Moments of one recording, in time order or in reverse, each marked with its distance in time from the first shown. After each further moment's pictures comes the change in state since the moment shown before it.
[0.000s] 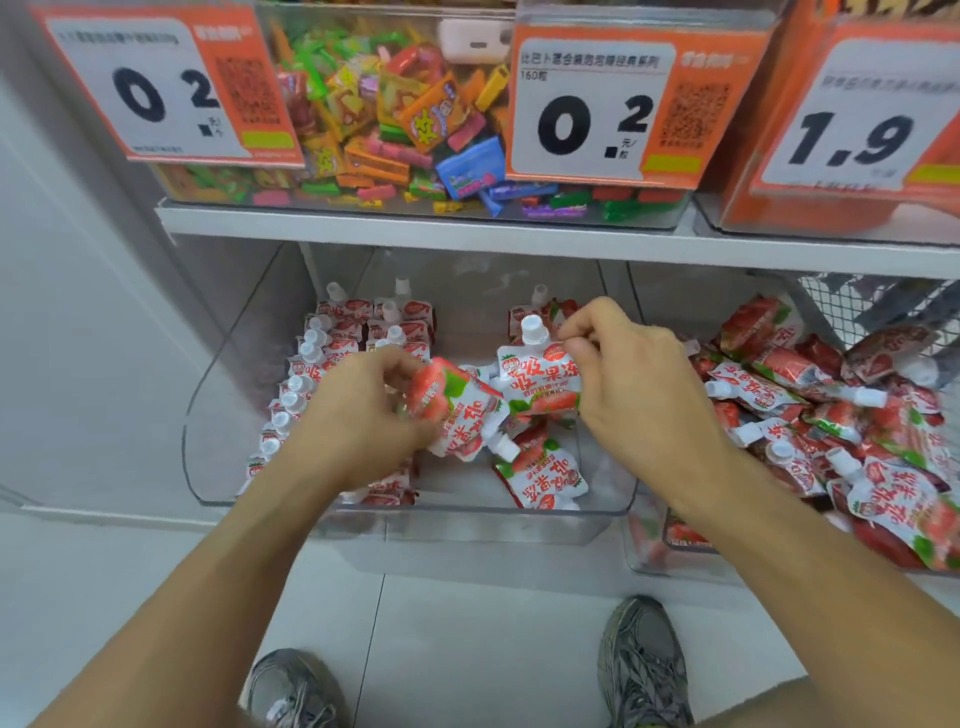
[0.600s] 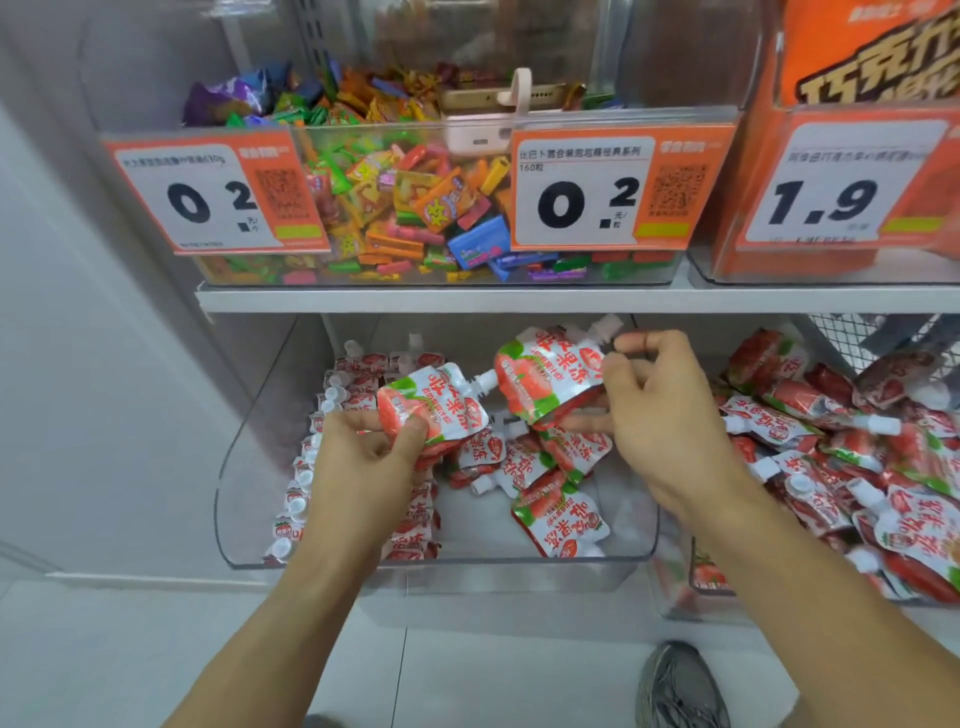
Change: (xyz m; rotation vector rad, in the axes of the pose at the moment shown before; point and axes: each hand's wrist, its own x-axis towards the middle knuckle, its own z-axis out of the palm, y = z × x) left_hand -0.010 0.000 0.010 -0.590 0.319 -0.234; right_hand 0.006 -0.019 -0.010 0.835 0.058 0.557
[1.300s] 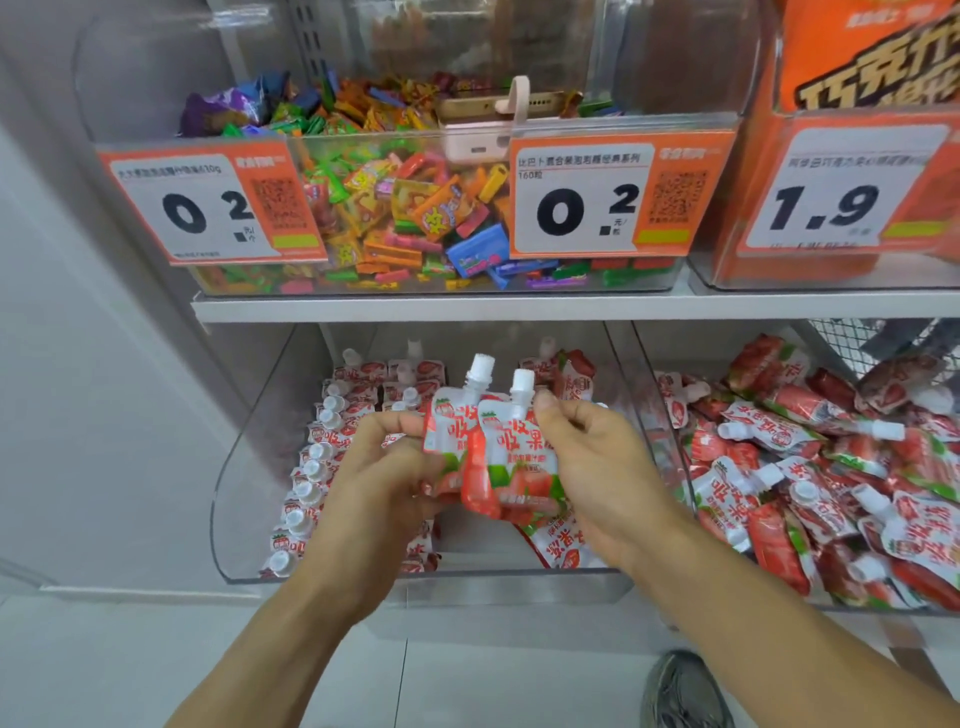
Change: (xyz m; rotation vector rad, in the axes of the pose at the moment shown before) left_hand -0.014 0.004 -0.005 -0.491 -0.426 -0.077; right_hand -0.010 0.027 0.042 0.264 -0.136 0.248
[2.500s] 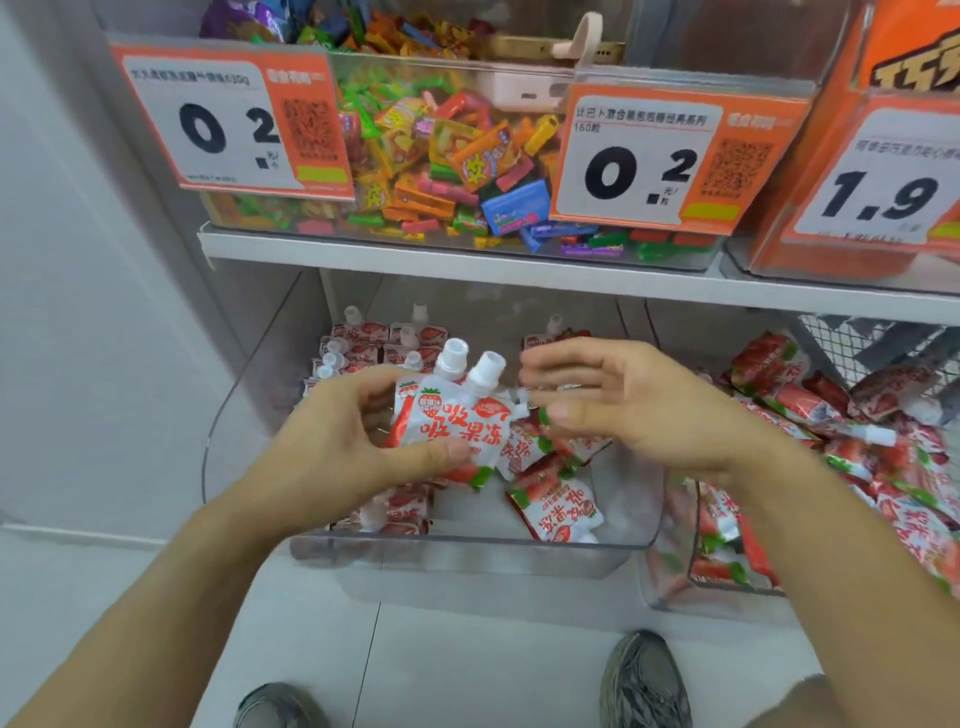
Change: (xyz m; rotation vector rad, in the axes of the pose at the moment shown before) left_hand 0.000 0.031 -0.029 0.668 -0.154 0.101; right_hand 0.020 -0.045 -0.045 -0.565 -0.534 -0.142
